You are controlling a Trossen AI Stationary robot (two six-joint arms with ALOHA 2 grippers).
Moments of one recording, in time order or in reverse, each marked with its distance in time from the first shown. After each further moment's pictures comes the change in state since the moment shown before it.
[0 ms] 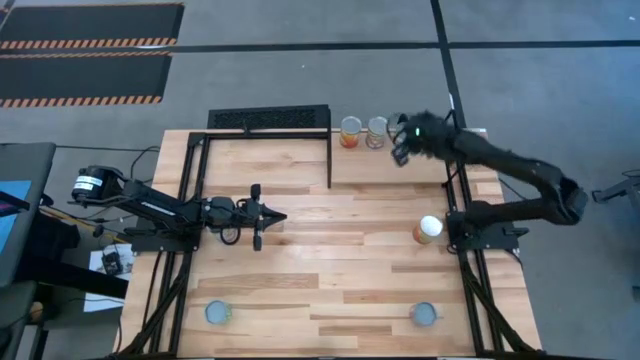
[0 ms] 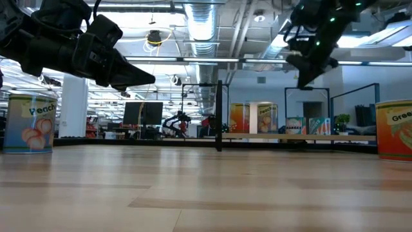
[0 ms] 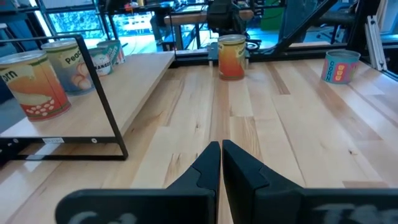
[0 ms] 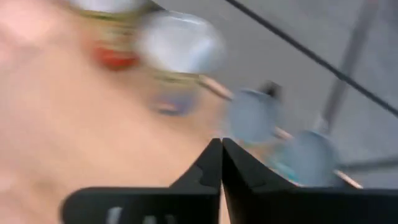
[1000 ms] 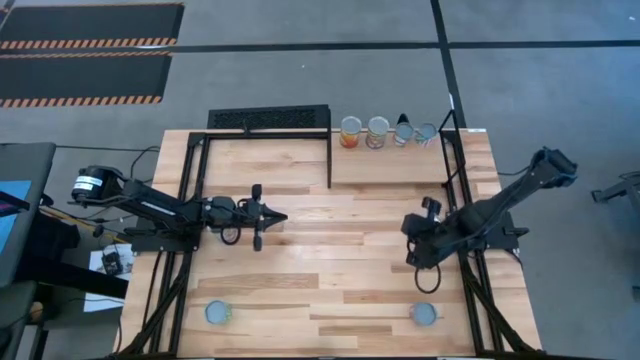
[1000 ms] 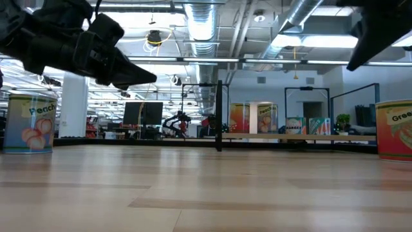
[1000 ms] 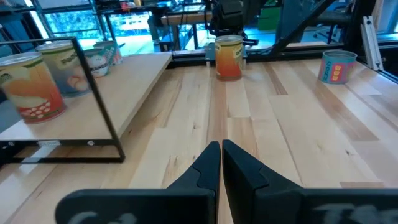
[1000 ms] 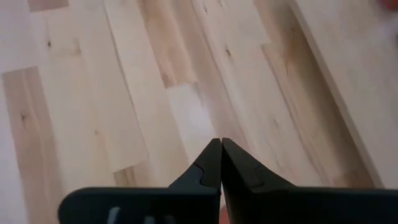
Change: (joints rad) left arm 0.000 -0.001 0.016 -0.019 0.017 0.003; right arm 1.189 0.003 -0.019 -0.382 0.144 0.622
